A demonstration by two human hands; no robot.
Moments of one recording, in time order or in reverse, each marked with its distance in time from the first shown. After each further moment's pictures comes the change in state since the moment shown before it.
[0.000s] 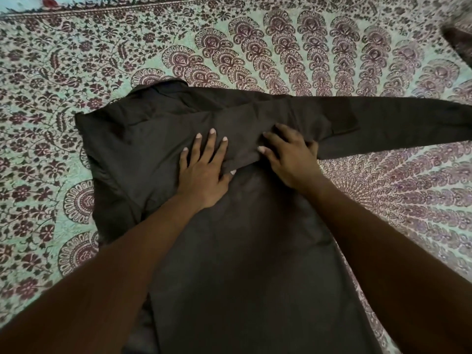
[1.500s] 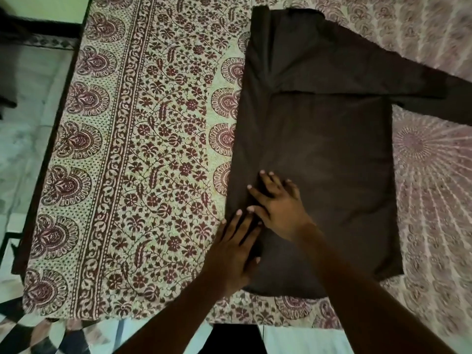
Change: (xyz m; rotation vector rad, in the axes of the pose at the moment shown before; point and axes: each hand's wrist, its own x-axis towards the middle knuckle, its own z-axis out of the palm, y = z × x) left_hand -0.515 0.008 0.115 -0.299 0.016 -0.034; right_hand -0.367 -0.187 0.080 -0.152 -0.344 -0.556
